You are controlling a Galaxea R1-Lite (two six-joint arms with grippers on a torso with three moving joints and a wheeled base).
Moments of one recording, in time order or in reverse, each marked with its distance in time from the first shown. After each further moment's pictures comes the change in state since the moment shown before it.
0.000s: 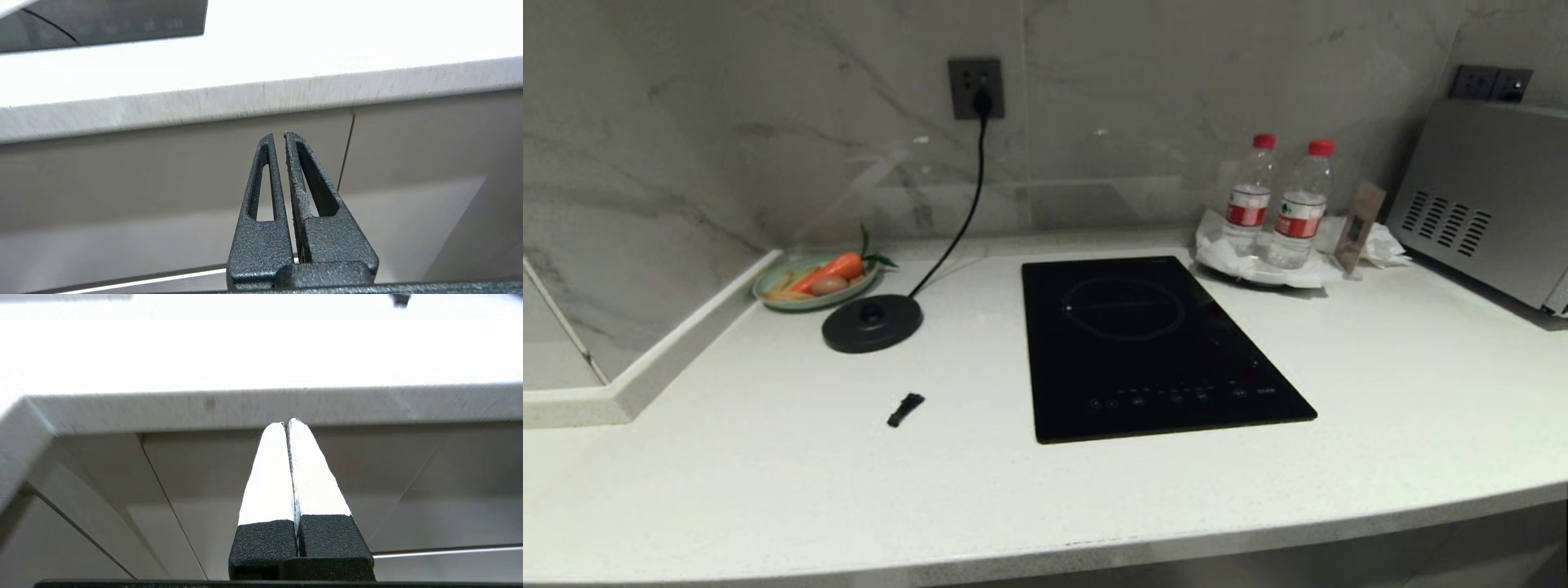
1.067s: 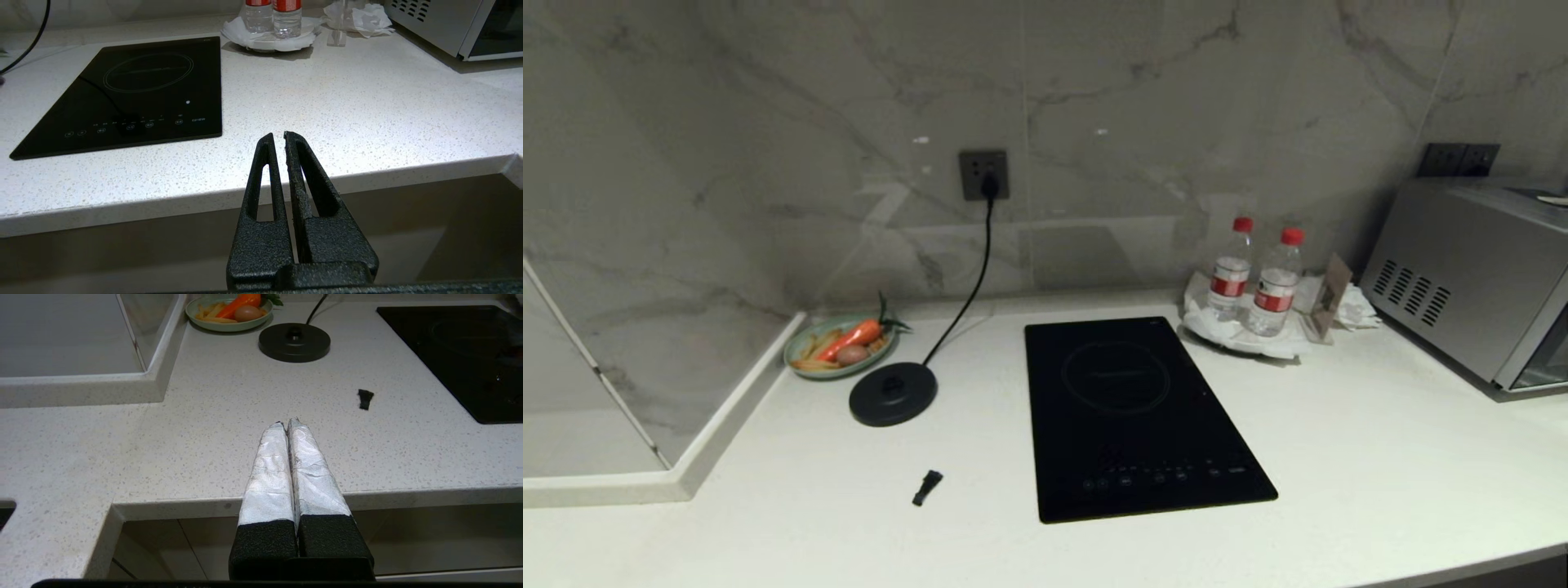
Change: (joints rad) left arm 0.000 0.000 0.000 0.000 0.000 0.000; right arm 0.000 0.000 0.000 0.000 0.000 0.000
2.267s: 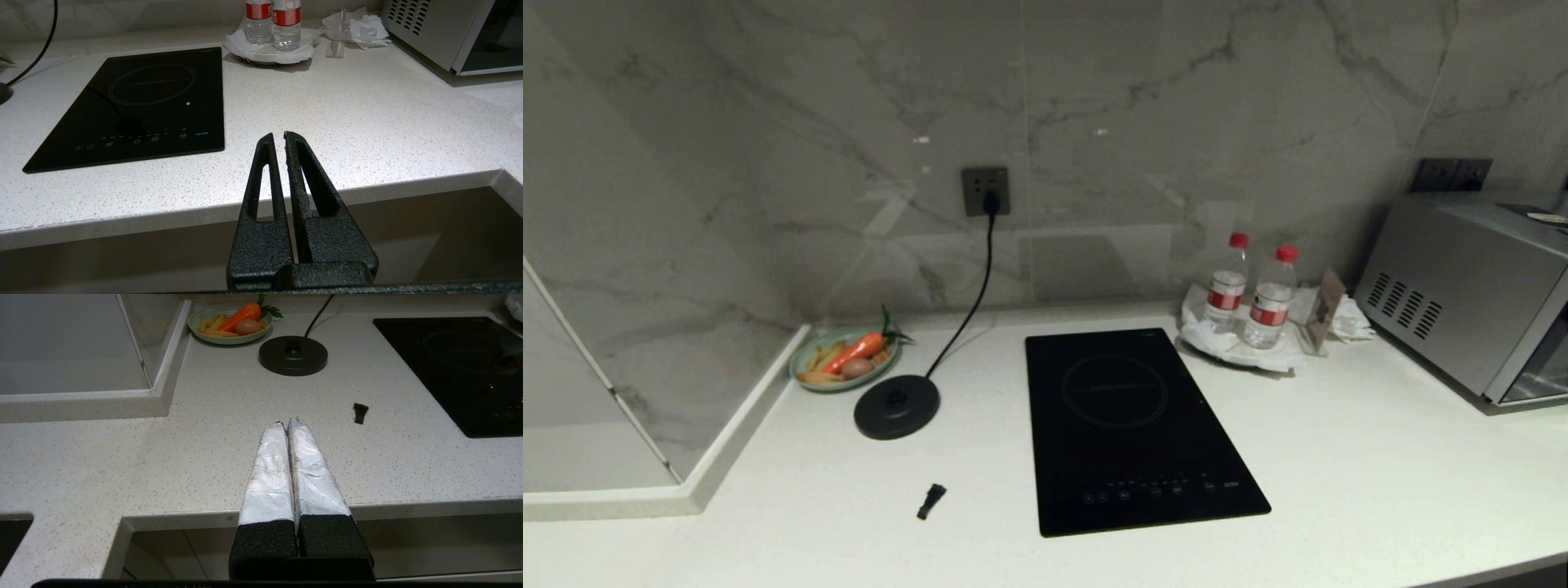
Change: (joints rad) left arm 0.000 0.000 0.000 0.000 0.000 0.000; right arm 0.000 0.000 0.000 0.000 0.000 0.000
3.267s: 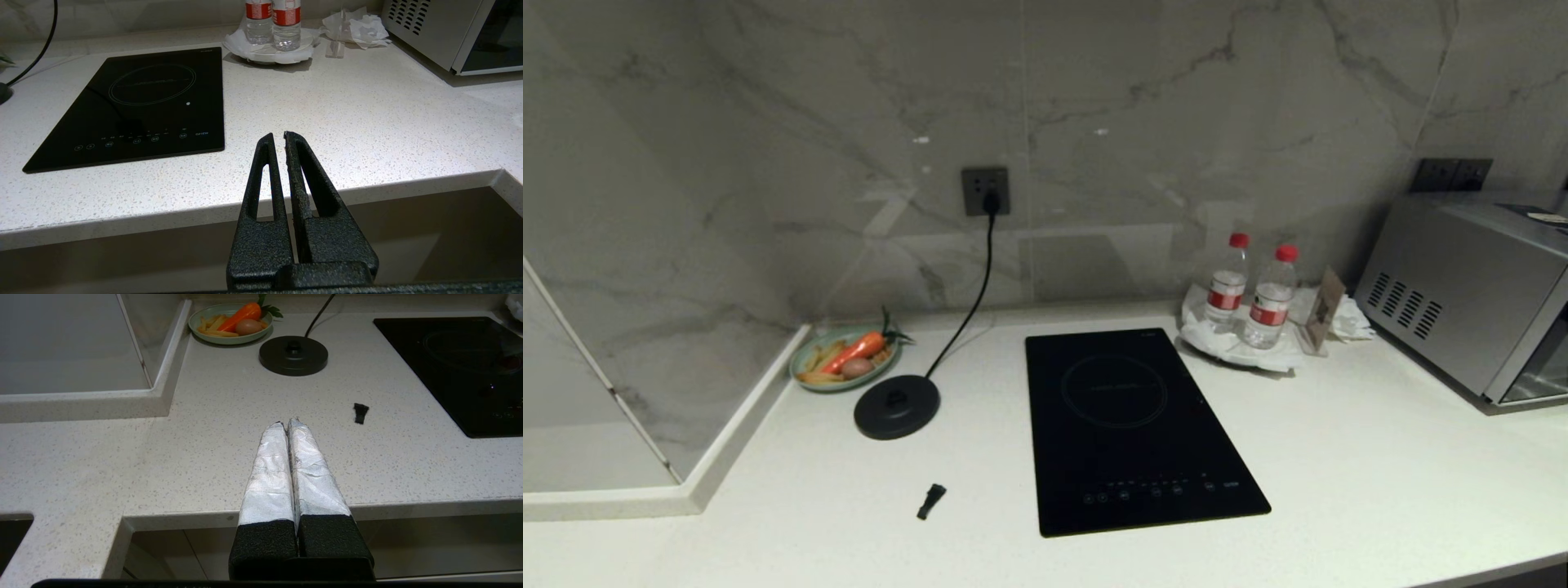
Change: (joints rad) left arm 0.001 0.000 0.000 0.000 0.000 0.000; right arm 0.000 0.000 0.000 0.000 0.000 0.000
